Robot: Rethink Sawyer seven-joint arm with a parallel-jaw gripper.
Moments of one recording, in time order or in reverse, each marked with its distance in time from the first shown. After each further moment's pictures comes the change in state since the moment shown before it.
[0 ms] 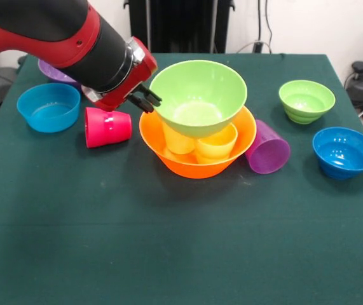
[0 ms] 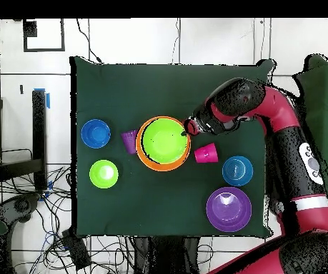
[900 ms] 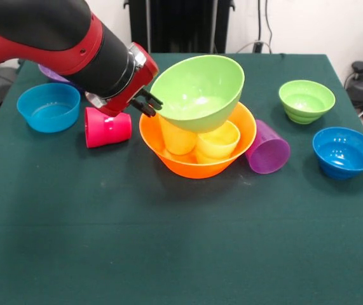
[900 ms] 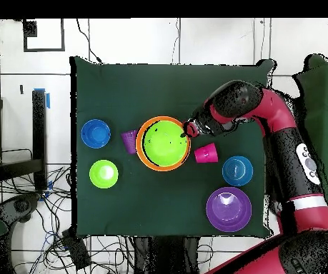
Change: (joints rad) arm 0.000 0.018 0.000 0.000 -0.011 -0.009 -0.056
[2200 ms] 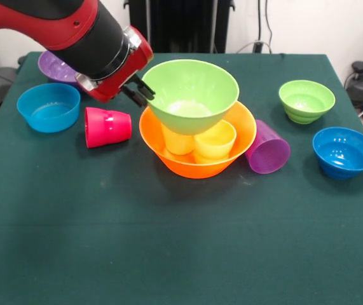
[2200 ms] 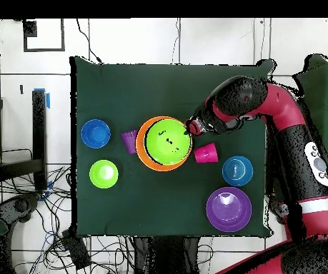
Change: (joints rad) arm 0.005 -0.082 0.000 0.029 -0.001 -0.005 0.000
